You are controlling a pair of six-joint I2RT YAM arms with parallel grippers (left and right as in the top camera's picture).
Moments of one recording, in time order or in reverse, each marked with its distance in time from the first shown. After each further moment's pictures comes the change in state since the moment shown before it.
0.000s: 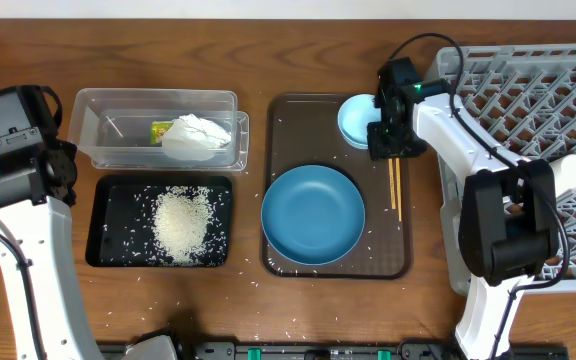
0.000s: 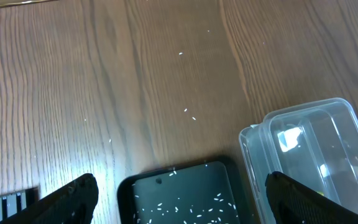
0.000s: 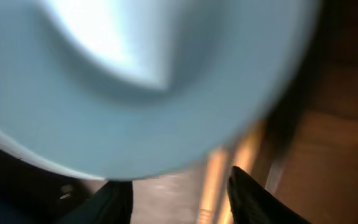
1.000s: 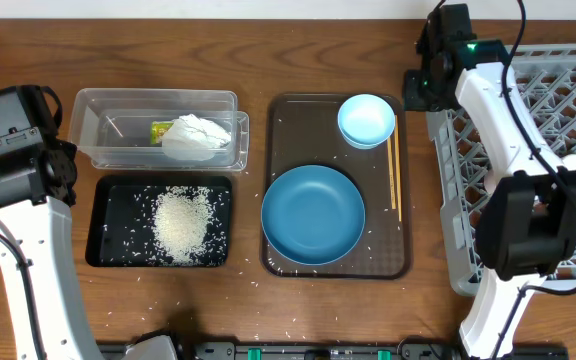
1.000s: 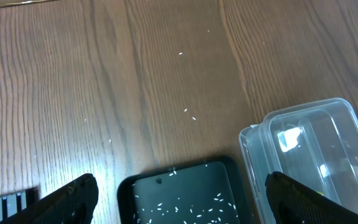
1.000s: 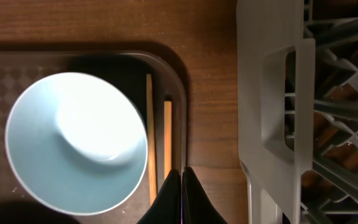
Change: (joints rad) left arm 0.000 0.000 0.000 0.000 0.000 0.000; right arm -0.139 0.005 0.281 -0.080 0.072 0.021
